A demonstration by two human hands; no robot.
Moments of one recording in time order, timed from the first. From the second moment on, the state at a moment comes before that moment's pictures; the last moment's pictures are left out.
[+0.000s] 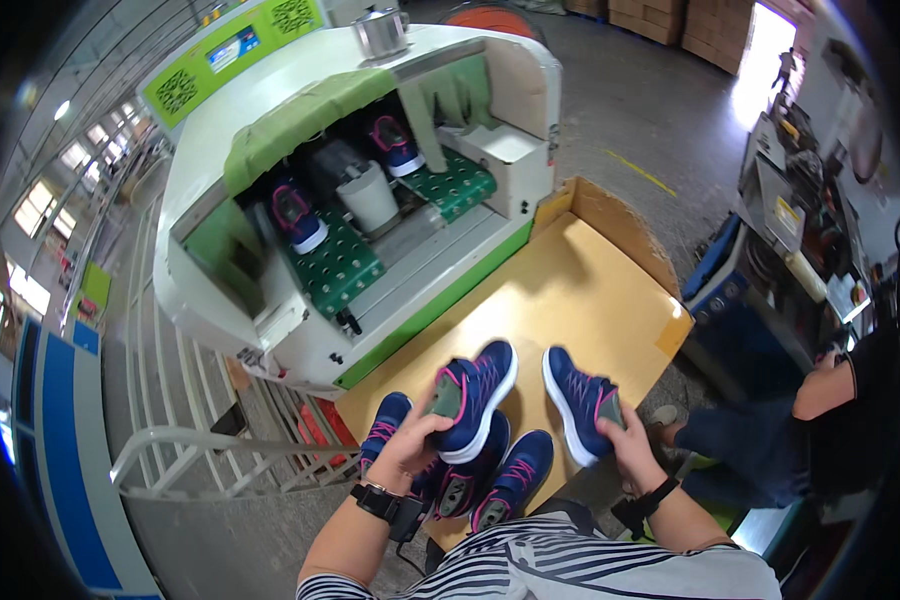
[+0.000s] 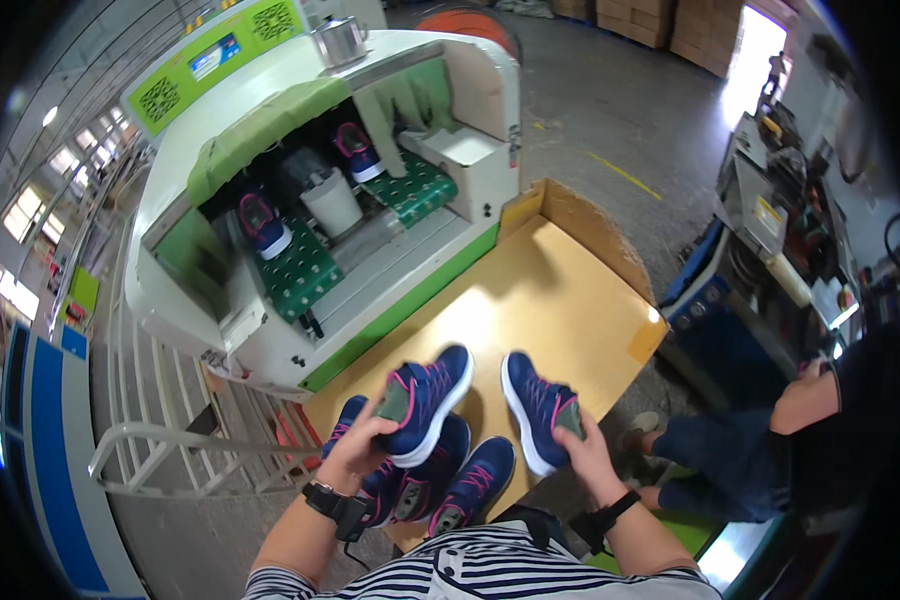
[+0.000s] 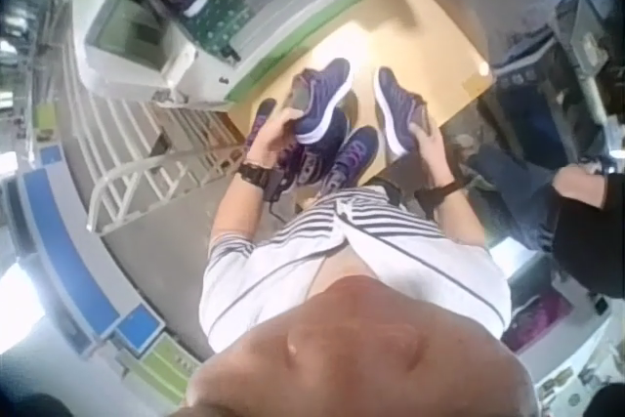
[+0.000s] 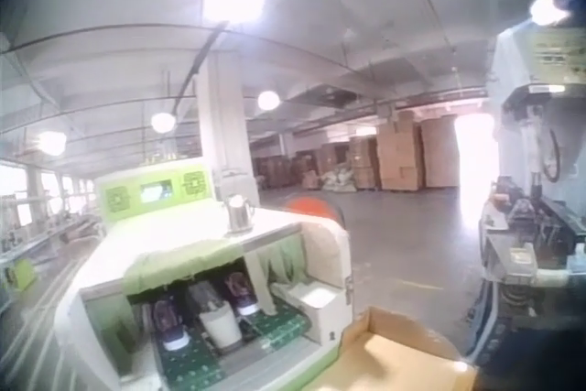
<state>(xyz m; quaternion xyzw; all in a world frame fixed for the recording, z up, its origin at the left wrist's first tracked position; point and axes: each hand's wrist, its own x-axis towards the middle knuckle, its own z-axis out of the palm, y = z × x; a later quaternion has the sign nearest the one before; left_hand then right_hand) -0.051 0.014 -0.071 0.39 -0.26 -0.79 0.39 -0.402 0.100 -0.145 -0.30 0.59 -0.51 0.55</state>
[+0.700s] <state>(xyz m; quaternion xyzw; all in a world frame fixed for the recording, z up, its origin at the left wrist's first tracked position) -0.019 -0.080 -0.016 0.58 -0.66 -0.06 0.48 -0.244 -0.169 -0.054 -0.66 0.46 -0.58 0.15</state>
